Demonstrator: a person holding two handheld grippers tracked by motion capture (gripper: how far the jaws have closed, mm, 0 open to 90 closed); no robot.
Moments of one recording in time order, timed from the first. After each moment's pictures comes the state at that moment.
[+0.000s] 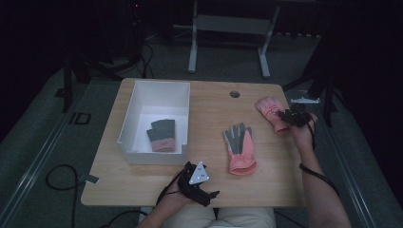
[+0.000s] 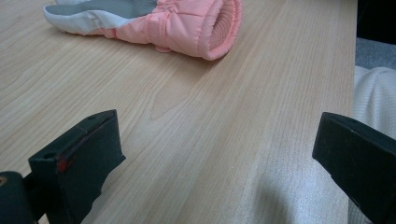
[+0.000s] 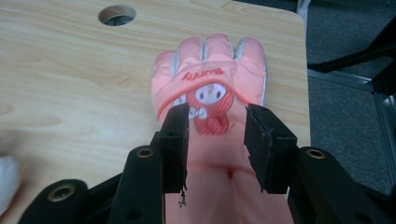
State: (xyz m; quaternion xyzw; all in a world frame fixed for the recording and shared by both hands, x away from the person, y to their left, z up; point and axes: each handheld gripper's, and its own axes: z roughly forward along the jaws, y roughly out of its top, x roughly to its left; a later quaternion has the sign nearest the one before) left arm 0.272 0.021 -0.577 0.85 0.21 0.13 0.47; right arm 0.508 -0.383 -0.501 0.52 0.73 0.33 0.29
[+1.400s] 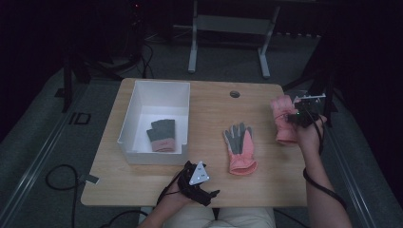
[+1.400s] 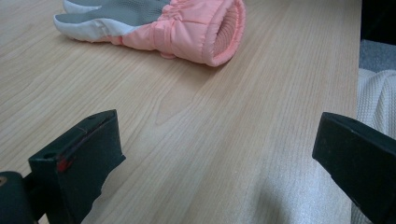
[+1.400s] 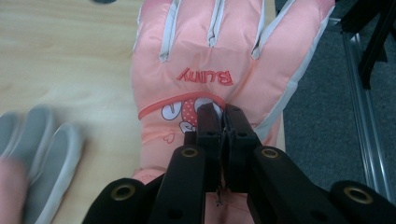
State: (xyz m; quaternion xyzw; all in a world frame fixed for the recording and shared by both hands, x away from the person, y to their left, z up) left arm 0.271 0.020 -0.574 0.85 0.21 0.15 0.47; right arm 0.456 -0.358 -0.439 0.61 0.71 0.24 0.26
